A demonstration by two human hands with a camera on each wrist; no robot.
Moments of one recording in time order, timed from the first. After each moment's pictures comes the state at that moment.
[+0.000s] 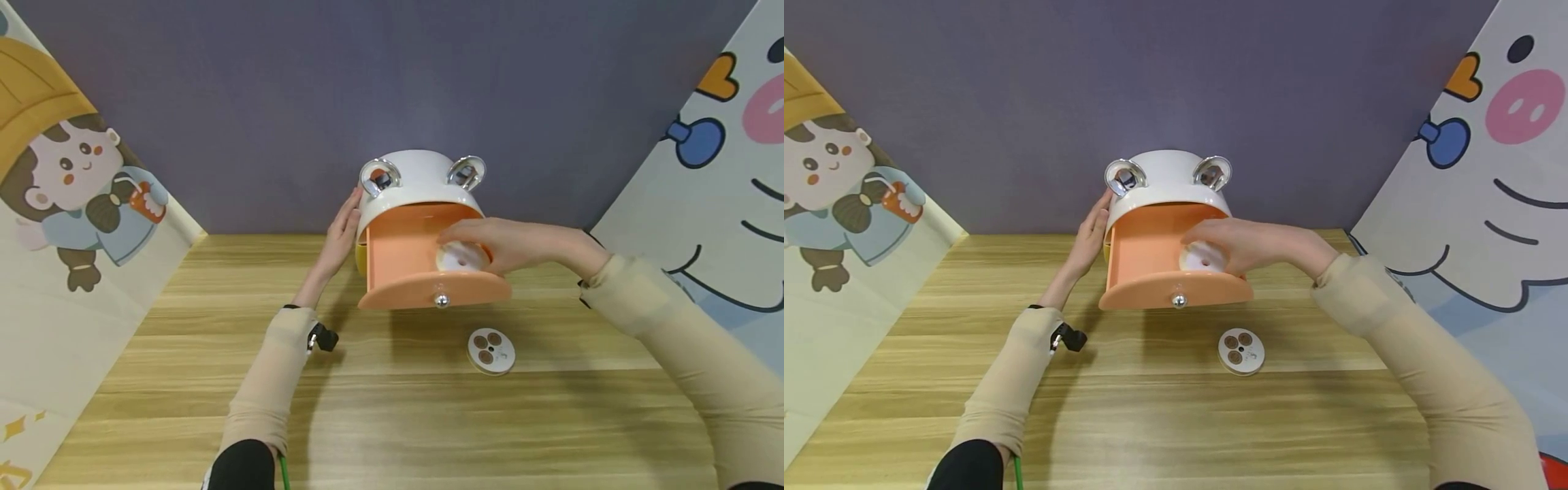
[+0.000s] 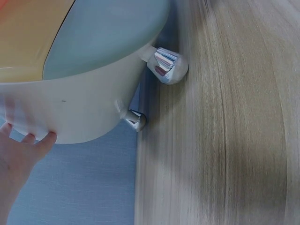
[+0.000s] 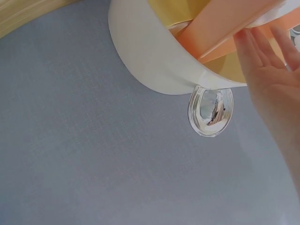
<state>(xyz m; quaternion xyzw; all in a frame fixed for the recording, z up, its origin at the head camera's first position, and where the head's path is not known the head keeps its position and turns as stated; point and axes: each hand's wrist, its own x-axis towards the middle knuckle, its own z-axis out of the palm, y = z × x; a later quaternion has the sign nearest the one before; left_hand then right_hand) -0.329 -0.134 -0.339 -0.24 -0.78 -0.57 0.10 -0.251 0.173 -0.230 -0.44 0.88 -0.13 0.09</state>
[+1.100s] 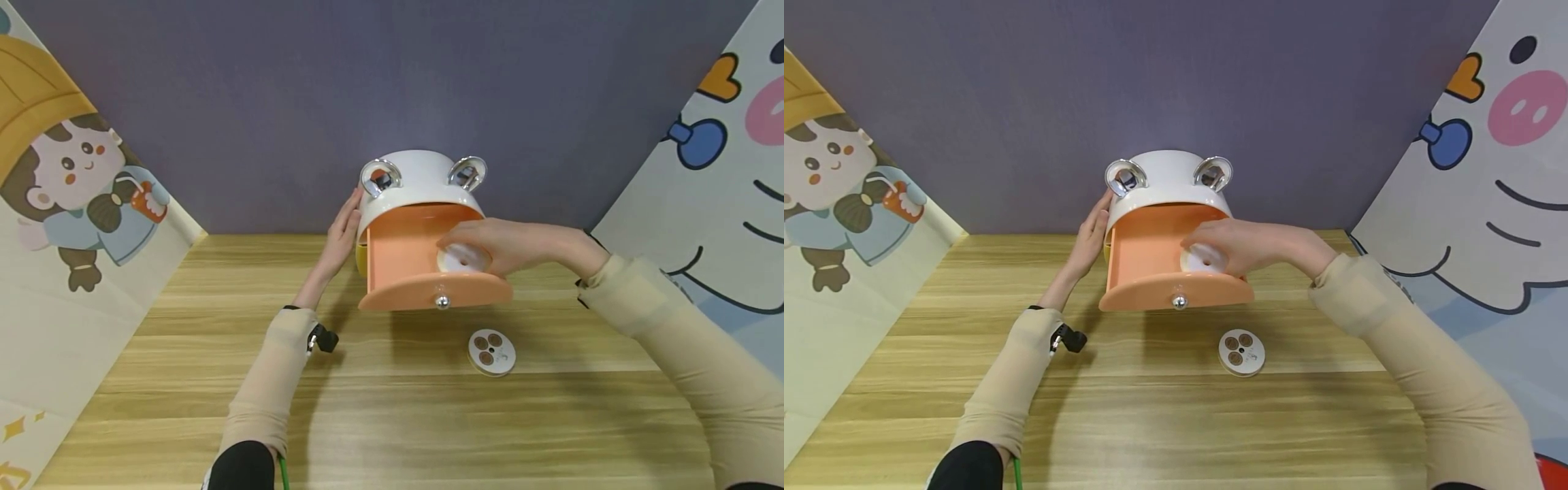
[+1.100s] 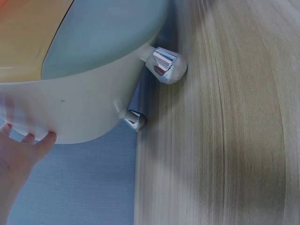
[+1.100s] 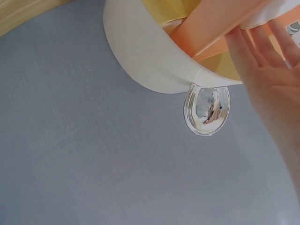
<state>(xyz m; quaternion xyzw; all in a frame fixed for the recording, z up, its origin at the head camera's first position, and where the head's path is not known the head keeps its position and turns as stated) -0.328 -0.134 -0.340 -0.24 -0.78 -0.57 0.11 -0.253 0.170 -0.229 -0.45 0.88 -0.11 0.09</state>
